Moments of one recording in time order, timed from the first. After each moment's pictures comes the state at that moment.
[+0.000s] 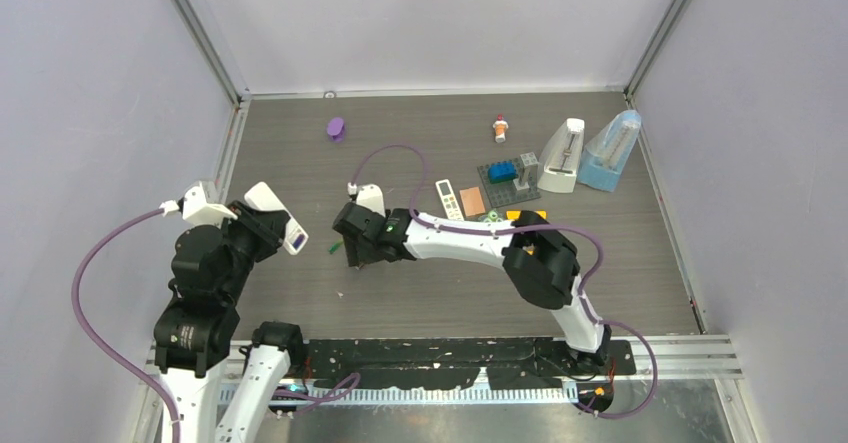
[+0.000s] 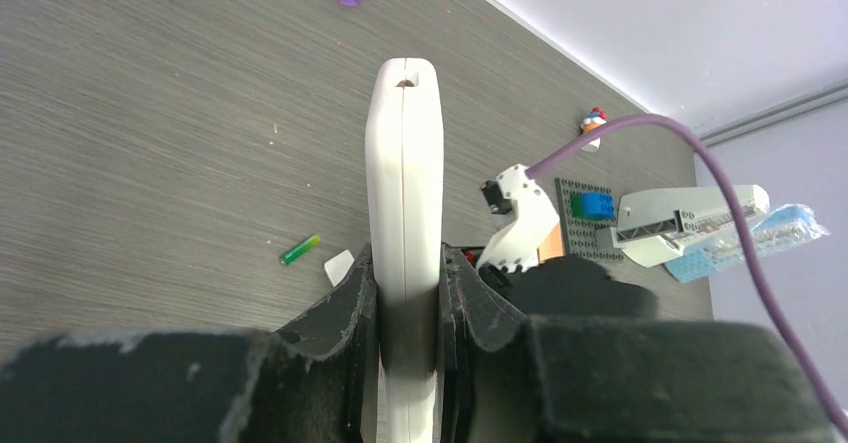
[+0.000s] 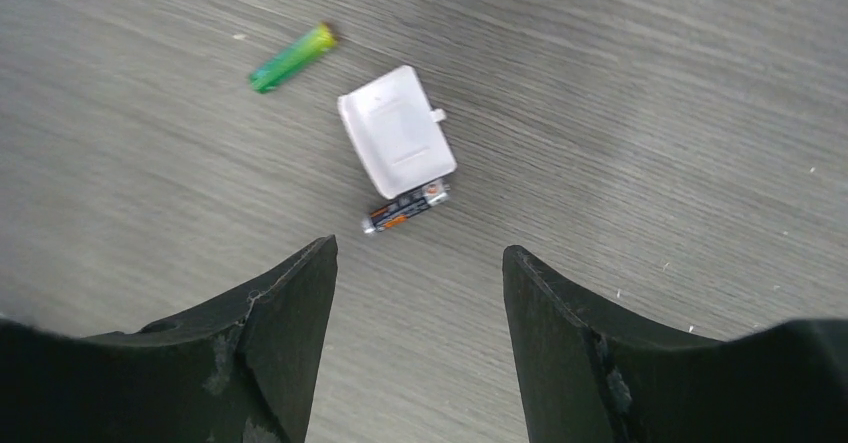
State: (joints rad) left arm -0.11 0.47 1.00 -0.83 -0.08 -0.63; right arm 1.16 2.05 1.63 -0.51 0.31 0.75
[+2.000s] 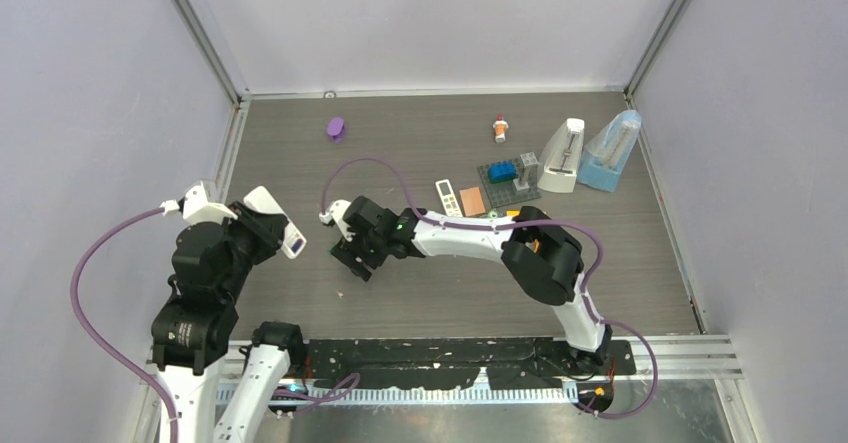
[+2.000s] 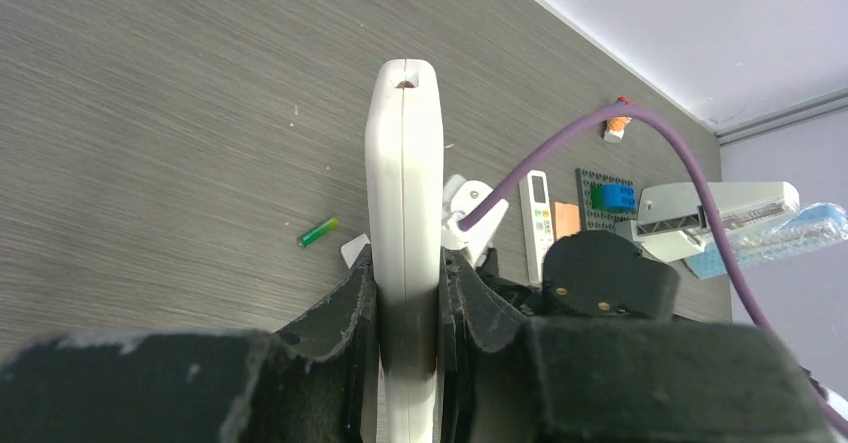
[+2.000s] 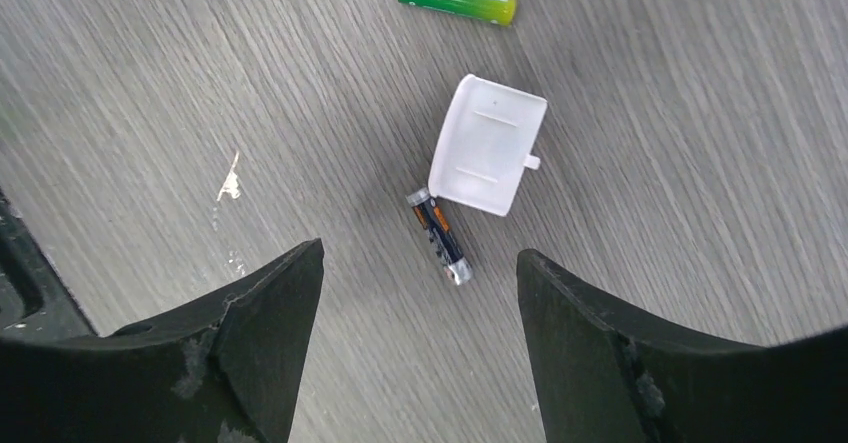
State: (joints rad) left arm -0.11 0.49 1.03 -0.90 -0.10 -0.63; right arm 1.12 2.05 1.52 -0.32 -0.03 0.07
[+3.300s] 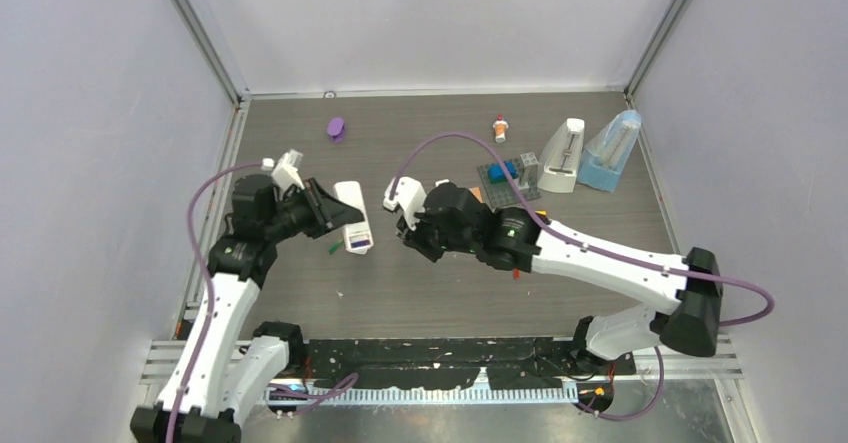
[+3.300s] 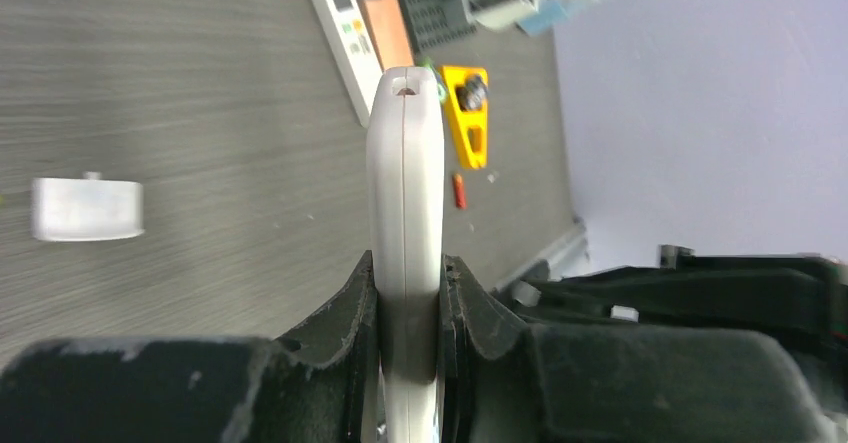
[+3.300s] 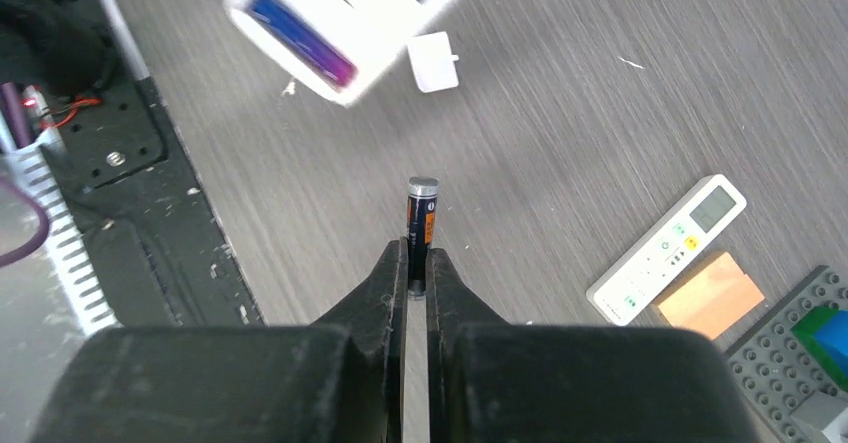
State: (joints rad) left arm -0.11 0.76 0.82 -0.53 0.55 -0.66; right arm 1.12 1.39 1.22 -0.43 0.04 -0.03
